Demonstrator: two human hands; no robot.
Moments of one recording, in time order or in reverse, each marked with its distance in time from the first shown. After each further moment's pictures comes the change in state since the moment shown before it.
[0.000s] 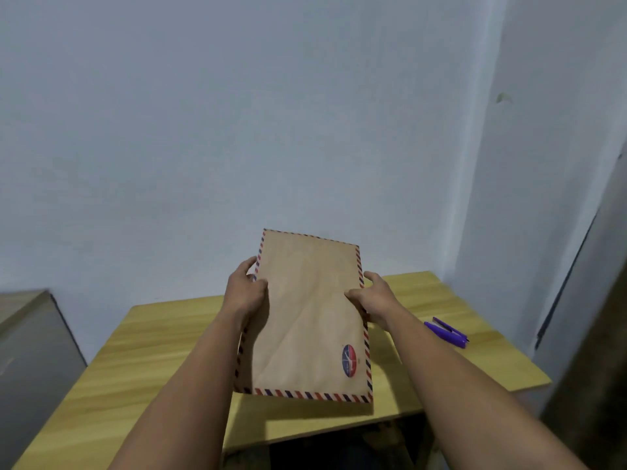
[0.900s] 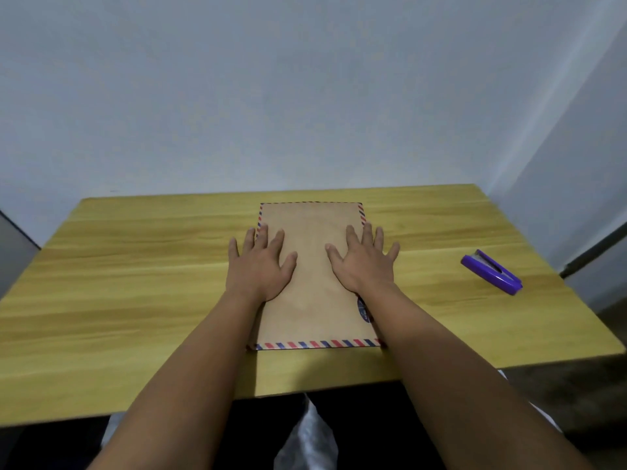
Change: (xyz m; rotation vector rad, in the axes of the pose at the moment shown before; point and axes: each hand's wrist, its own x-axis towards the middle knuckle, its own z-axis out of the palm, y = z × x) left_hand 0.063 -0.195 0.093 1.073 -0.235 0.157; right_hand 0.101 0.133 0.073 -1.191 0.015 -0.149
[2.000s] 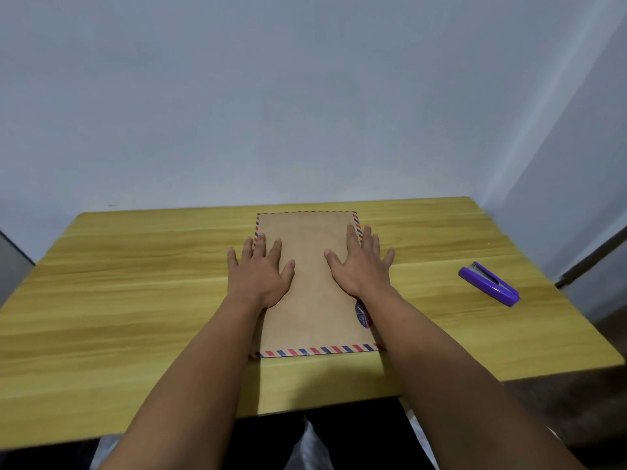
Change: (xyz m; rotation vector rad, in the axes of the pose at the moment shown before) left_hand 0.010 0.004 -0.003 0.015 -0.039 -0.019; right_hand 0.014 -0.001 -0.004 0.160 0.033 -0.005
